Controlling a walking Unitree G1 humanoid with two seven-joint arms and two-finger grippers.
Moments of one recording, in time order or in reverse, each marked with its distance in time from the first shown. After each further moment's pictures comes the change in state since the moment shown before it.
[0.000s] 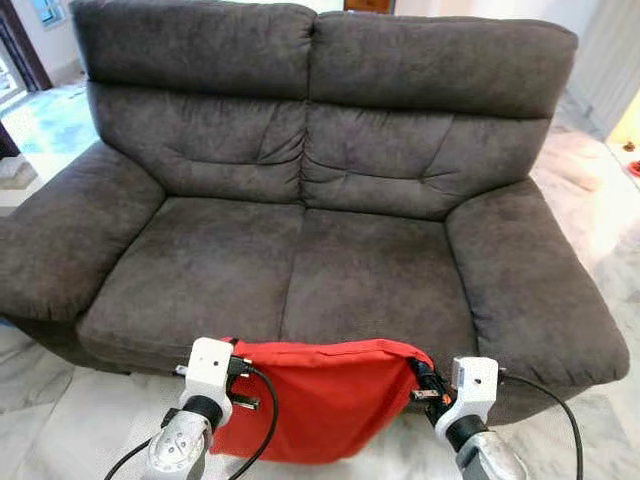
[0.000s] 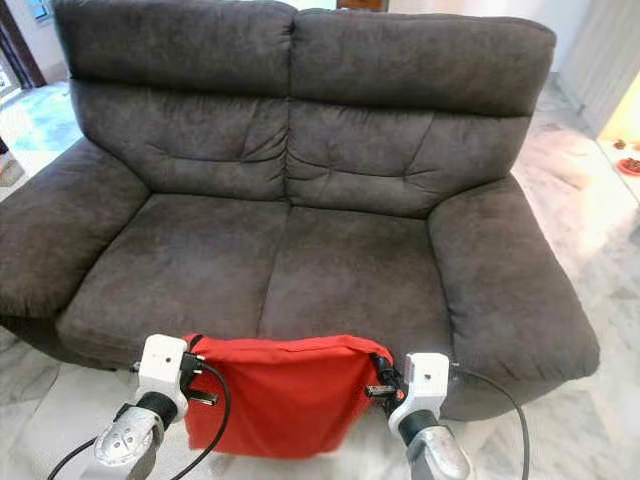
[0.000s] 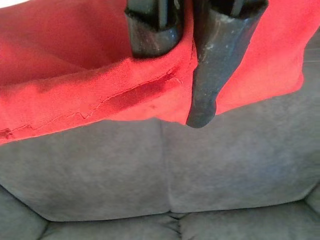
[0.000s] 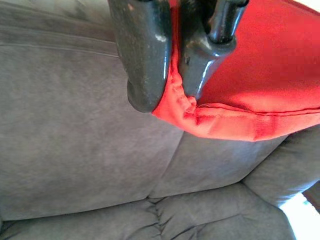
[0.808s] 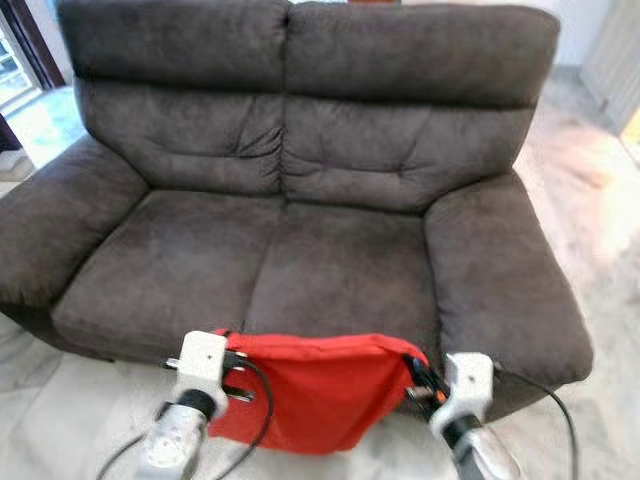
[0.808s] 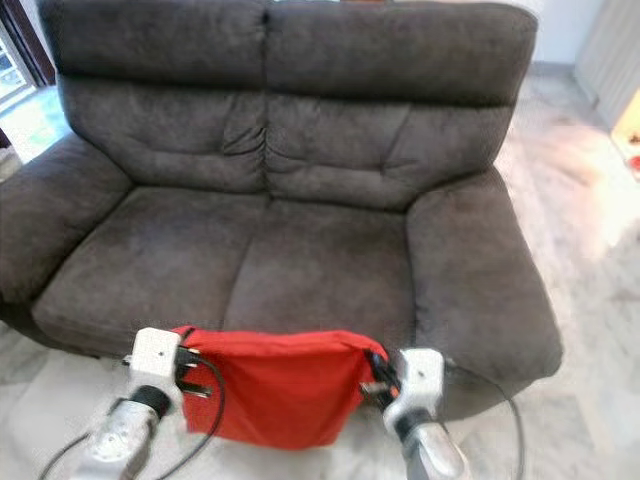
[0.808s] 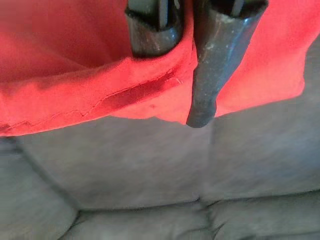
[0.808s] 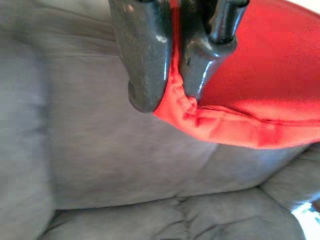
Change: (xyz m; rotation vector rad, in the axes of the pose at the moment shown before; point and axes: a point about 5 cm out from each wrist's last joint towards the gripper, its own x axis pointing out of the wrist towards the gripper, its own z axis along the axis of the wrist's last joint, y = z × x) left arm 0.004 -0.004 0.009 0.004 -0.036 -0.014; right arm -0.004 -0.004 -0.002 -0.036 0.007 -0.015
